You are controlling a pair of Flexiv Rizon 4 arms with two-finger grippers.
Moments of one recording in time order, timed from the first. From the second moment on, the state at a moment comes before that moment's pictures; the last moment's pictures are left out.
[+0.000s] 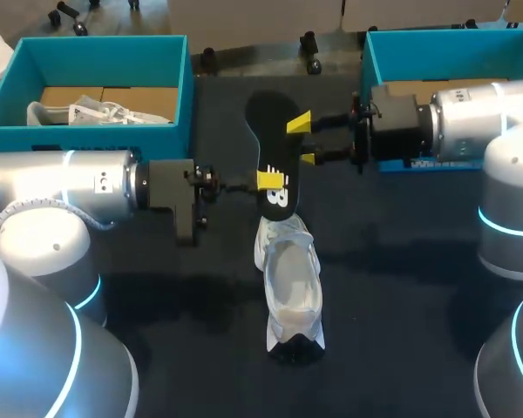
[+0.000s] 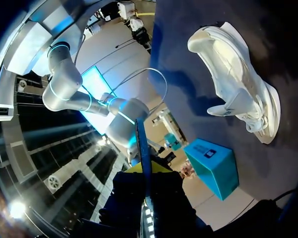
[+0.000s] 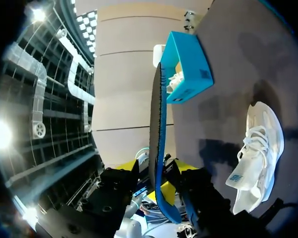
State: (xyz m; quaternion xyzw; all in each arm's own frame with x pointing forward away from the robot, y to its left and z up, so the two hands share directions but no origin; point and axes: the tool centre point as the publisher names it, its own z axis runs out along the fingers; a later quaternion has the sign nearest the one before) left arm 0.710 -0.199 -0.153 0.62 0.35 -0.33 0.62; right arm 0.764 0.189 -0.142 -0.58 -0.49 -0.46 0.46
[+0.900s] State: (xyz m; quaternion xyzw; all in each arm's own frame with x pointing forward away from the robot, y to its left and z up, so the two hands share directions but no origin) left arm 0.709 -0.199 -0.153 0.62 0.35 -0.33 0.62; right arm 0.765 0.201 -0.138 -0.58 -0.50 -0.46 0.45
